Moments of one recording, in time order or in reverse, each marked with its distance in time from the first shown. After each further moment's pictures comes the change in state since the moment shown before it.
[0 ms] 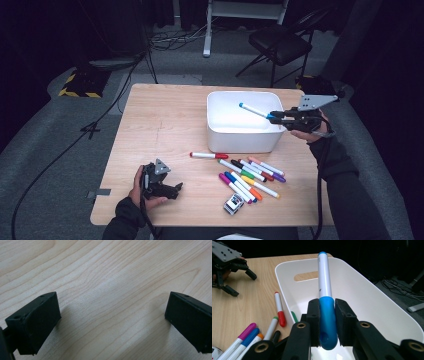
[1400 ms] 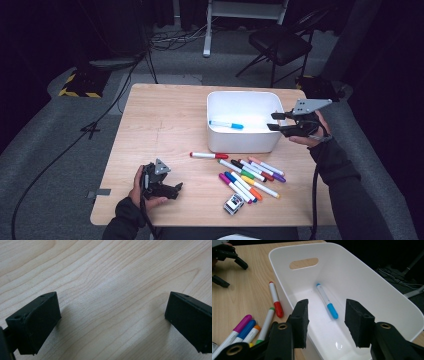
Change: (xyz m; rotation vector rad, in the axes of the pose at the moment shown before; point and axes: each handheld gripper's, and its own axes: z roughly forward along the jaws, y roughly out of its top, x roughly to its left) left arm 0.000 0.000 0.000 -0.004 0.006 0.001; right arm 0.011 -0.004 0.004 0.087 -0.055 0.011
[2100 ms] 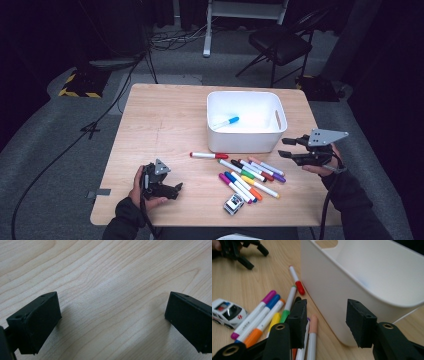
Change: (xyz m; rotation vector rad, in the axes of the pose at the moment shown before) left arm -0.001 -0.001 0.000 -0.007 0.003 -0.006; right arm 0.045 -0.068 -0.030 -0.048 0.036 0.010
